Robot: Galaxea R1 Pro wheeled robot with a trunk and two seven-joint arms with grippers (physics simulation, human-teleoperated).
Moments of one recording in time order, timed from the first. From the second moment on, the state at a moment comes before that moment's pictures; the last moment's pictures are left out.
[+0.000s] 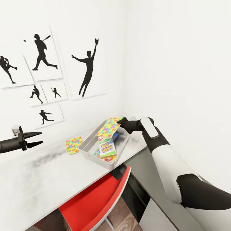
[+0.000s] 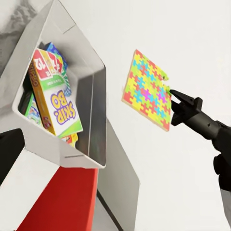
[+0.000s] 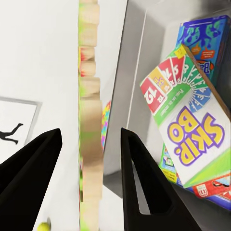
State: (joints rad) left arm -1.05 0.70 -0.05 -0.38 0.40 0.93 -1.45; right arm -1.15 0.17 0.06 -0.72 -1.13 0.71 -0.41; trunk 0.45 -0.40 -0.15
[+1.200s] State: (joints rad) left arm -1.05 0.70 -0.05 -0.36 0.40 0.92 -1.46; right arm -1.17 0.17 0.06 -0.54 -1.13 0.79 -0.41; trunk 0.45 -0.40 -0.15
